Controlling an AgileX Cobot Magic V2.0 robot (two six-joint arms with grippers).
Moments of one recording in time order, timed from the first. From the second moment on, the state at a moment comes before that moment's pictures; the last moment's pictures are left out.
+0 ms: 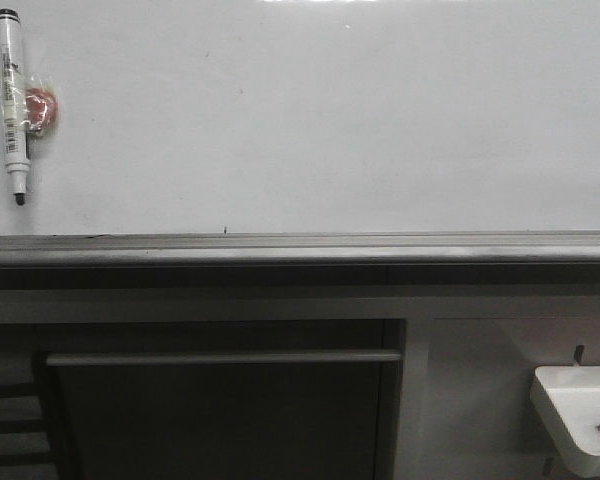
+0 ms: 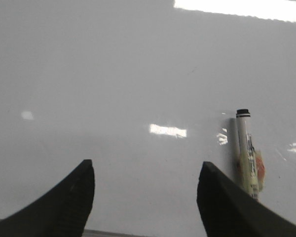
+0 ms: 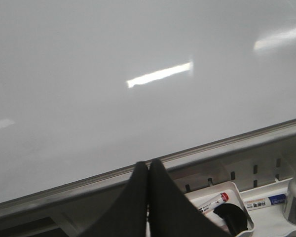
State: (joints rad) left arm 0.05 0.33 -0.32 -0.19 0.12 0.08; right arm -0.09 0.17 -0.42 0.03 0.57 0.21
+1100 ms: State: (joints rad) left arm -0.50 1.24 -0.32 -0.24 -0.63 -0.02; right arm -0.04 0.17 -0.35 0.03 0.51 0.20
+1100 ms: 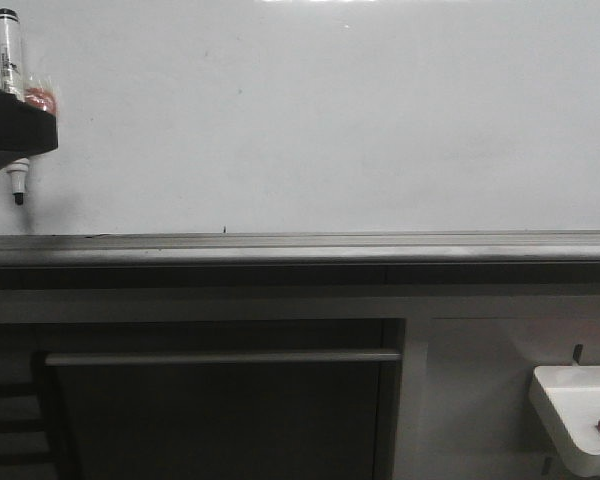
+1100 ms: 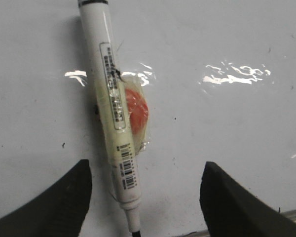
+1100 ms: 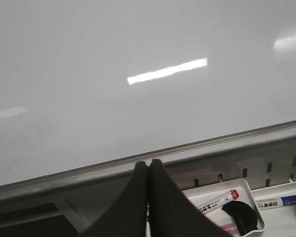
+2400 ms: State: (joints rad) left arm -0.50 1.28 -0.33 0.26 -0.77 -0.02; right arm 0.01 0.19 -0.40 0.47 0.65 -0.30
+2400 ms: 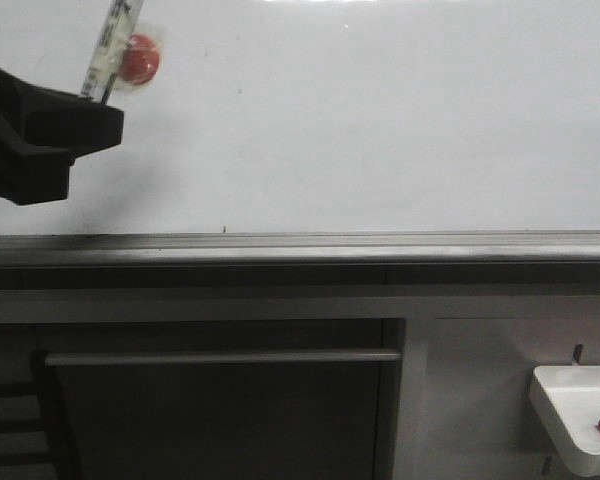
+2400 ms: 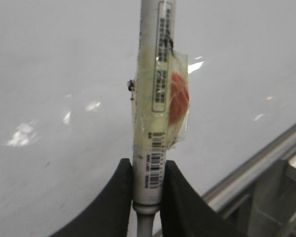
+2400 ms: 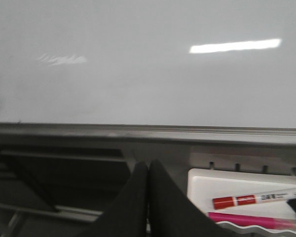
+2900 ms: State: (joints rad) left arm -0.51 0.97 -0.33 0.96 -0.57 -0.02; right arm 0.35 0.53 -0.56 0.86 0.72 -1.00
